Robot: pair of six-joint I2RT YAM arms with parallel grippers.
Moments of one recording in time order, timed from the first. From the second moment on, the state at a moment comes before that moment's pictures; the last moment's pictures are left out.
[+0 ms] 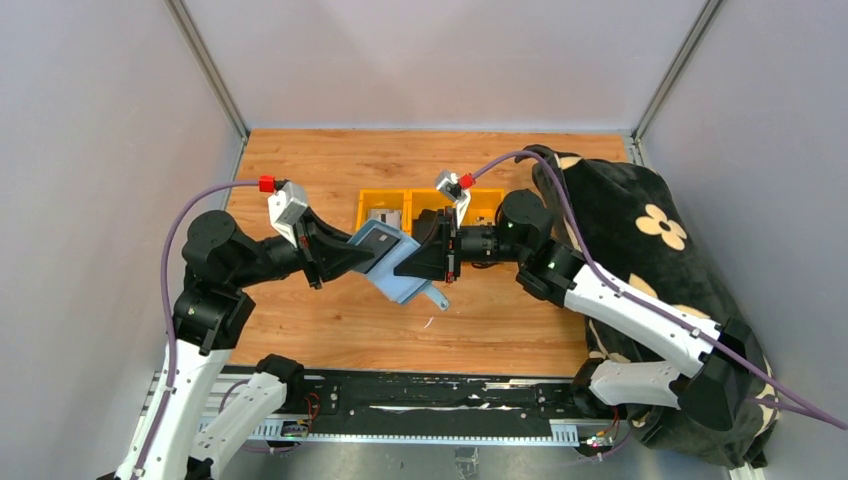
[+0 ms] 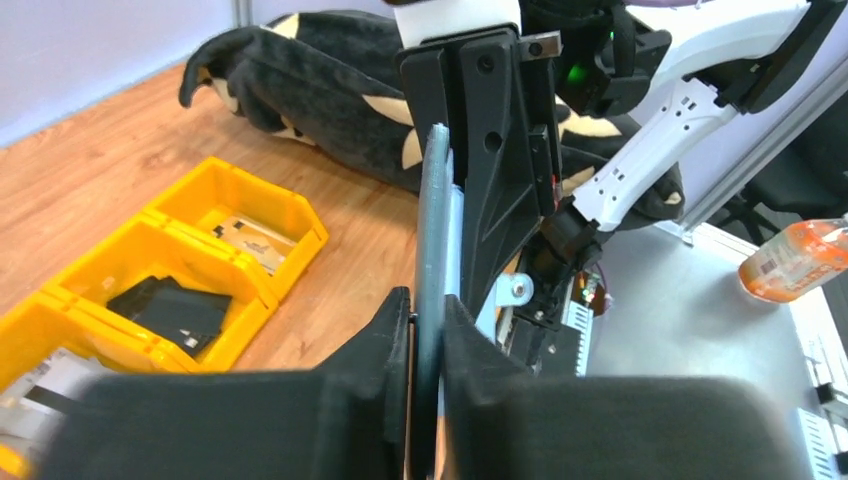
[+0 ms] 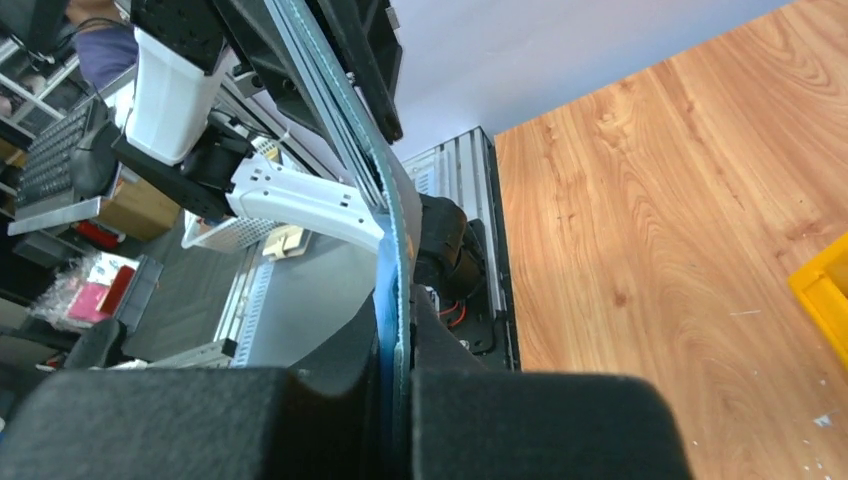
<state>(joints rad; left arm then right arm) -0.31 0.68 1.03 -0.34 0.90 -0.26 0.89 1.18 1.01 0.23 -0.69 0.55</state>
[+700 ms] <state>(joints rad) -0.31 0.85 1.13 -0.60 1.16 -0.07 0.90 1.28 1.35 -0.60 -0.75 -0.05</state>
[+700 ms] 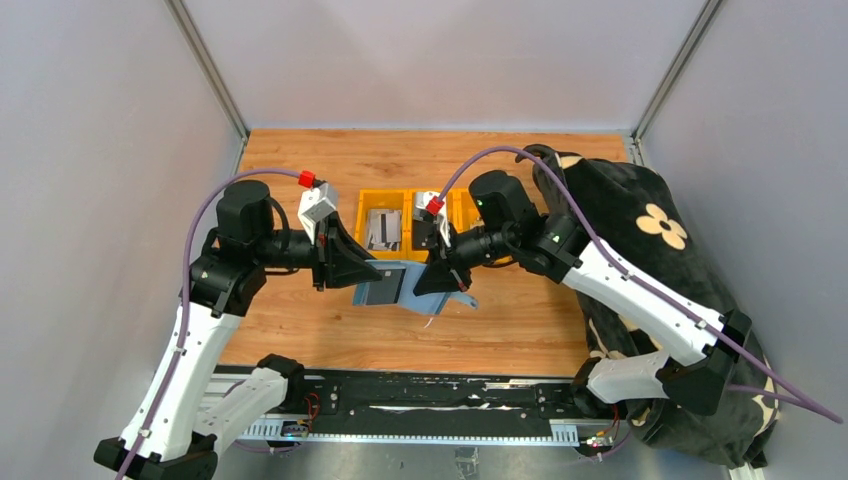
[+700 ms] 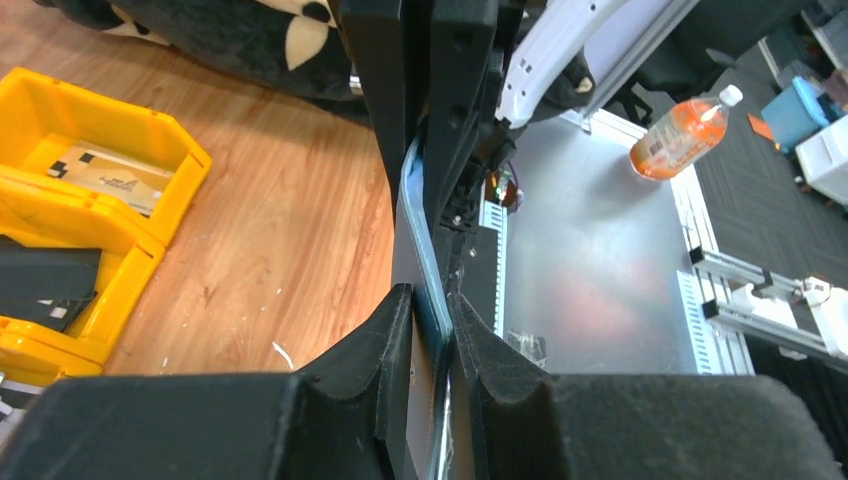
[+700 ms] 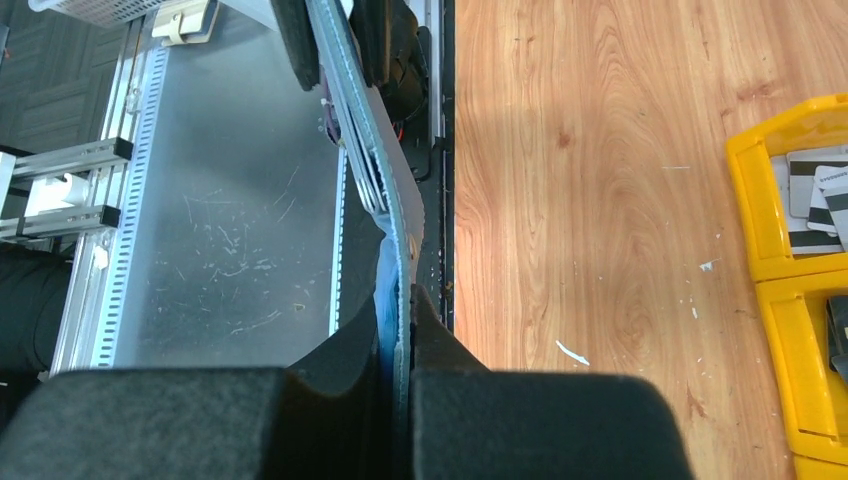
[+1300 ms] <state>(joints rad) -0.31 0.83 1.13 -0.70 1.22 0.03 0.91 1.28 1.39 -0.63 -0.78 -0.08</state>
